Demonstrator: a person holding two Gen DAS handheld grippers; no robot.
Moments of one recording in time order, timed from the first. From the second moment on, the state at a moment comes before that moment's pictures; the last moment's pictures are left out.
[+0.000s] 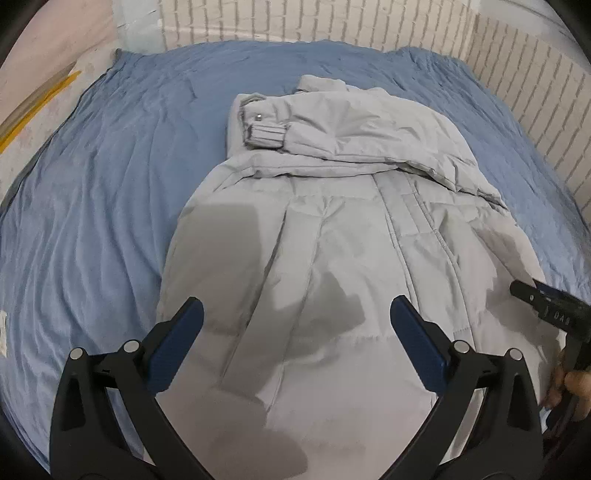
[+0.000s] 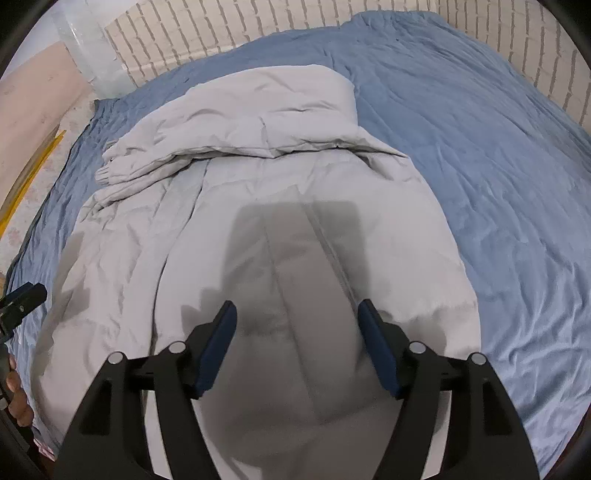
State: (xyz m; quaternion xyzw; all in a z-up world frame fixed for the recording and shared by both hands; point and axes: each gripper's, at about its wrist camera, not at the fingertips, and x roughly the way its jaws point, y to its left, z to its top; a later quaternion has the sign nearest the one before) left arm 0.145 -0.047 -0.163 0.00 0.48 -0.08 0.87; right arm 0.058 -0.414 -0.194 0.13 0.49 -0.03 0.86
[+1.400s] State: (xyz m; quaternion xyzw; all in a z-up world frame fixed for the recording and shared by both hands) left arm 0.035 0.044 -0.168 -0.02 0.44 0.00 0.90; right arm -0.053 -0.426 -0.171 0.12 0.37 -0.06 0.92
